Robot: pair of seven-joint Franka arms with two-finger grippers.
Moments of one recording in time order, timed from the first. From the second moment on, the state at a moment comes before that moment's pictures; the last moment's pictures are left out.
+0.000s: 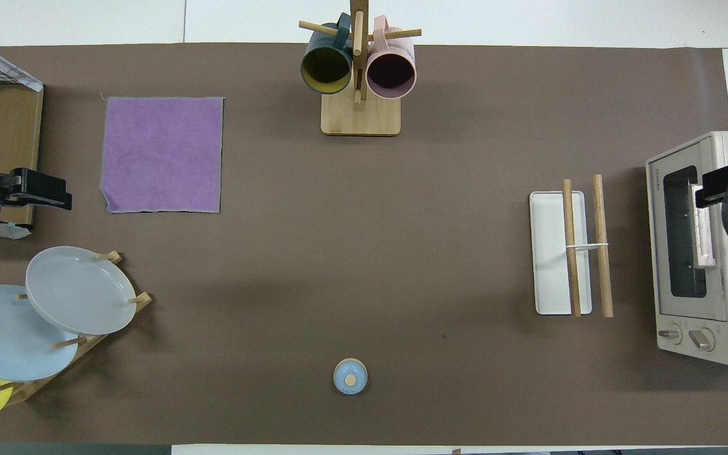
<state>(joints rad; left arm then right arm) 0.02 -0.05 -0.10 -1.67 -0.02 1.60 -0.06 -0.01 0.00 -0.06 -1.54 -0.02 1.47 0.05</state>
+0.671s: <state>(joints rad) 0.02 -0.05 -0.10 -1.67 -0.02 1.59 -0.07 -0.01 0.00 -0.06 -1.54 -0.02 1.47 0.05</state>
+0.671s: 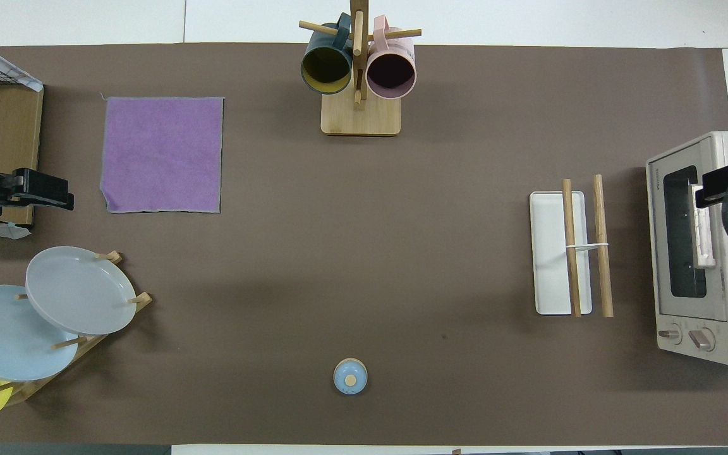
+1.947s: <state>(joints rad) 0.19 0.30 -0.09 -1.93 -0.02 2.25 -0.11 -0.01 0.00 -0.06 -1.54 -0.02 1.47 0.05</state>
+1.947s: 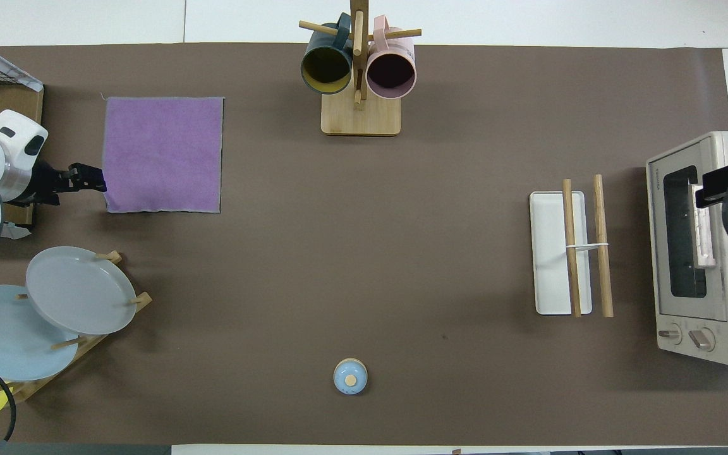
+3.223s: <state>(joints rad) 0.17 0.33 -0.10 -1.97 -0.02 2.28 -0.15 -0.01 0.00 -0.06 -1.54 -0.02 1.47 0.05</state>
